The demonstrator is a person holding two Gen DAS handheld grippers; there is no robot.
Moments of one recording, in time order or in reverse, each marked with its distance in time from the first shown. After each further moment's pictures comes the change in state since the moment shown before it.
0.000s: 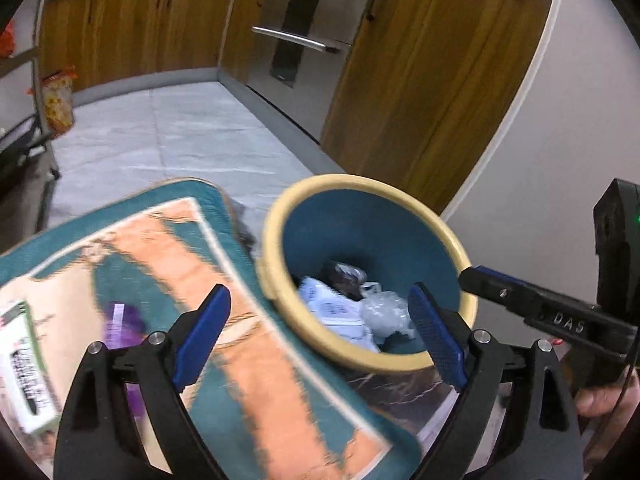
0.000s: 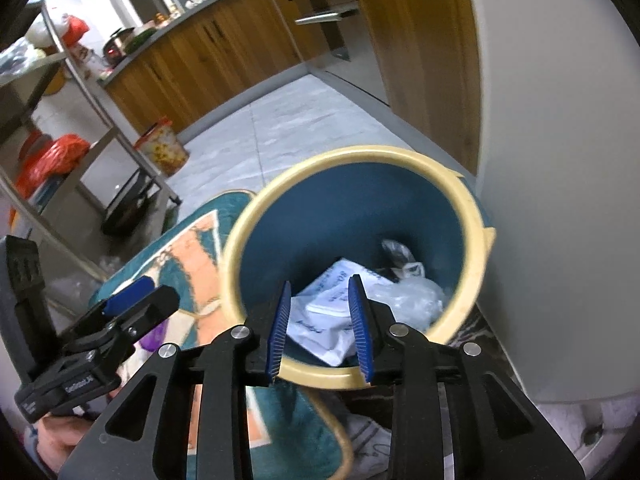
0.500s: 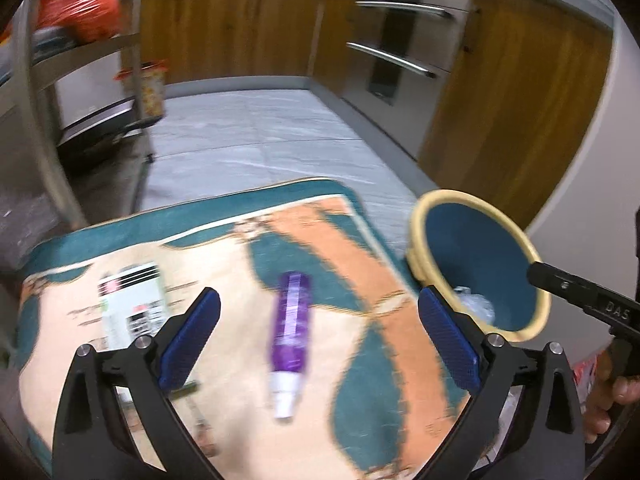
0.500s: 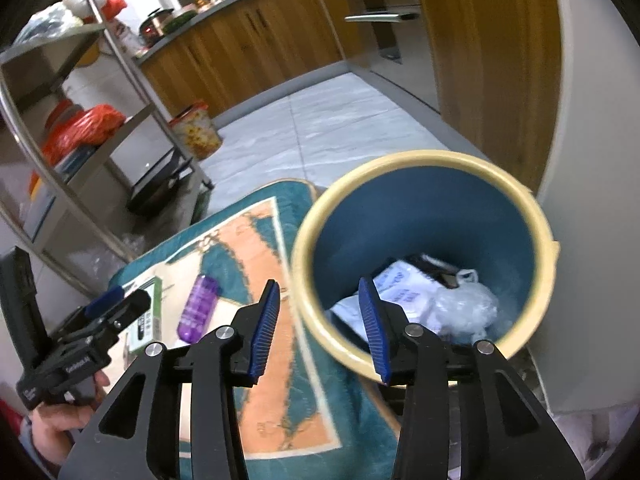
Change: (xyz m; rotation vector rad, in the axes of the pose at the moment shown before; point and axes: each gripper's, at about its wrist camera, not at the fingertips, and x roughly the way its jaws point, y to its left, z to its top) left arm -0.068 0.086 -0.021 -0.126 -0.038 0.267; right arm 0.008 0.060 -0.005 -0.091 0.016 0.071
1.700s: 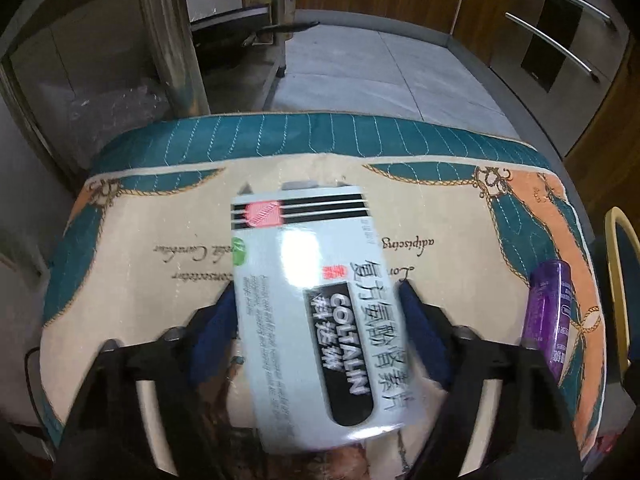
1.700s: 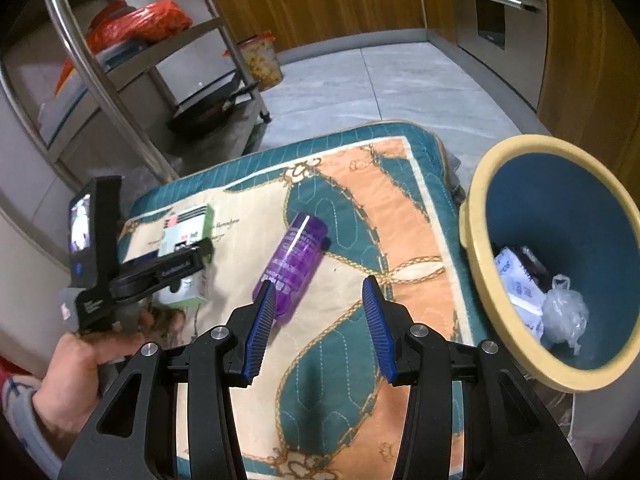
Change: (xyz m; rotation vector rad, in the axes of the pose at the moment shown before) left arm 0.069 0.132 -0.028 -0.250 0.204 0.321; right arm 0.078 0.118 -0.030 -0.216 0.171 0.073
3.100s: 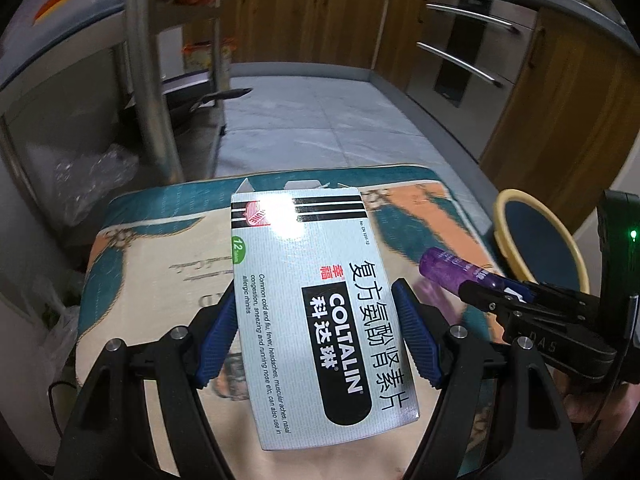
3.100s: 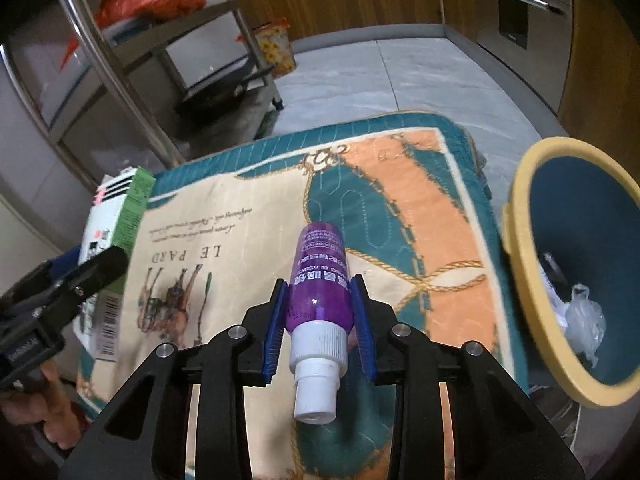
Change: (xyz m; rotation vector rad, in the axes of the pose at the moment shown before) left arm -0.114 -0.016 -0.029 0.163 -0.171 -0.201; right arm 0.011 0.008 0.000 -0.043 0.007 0.026
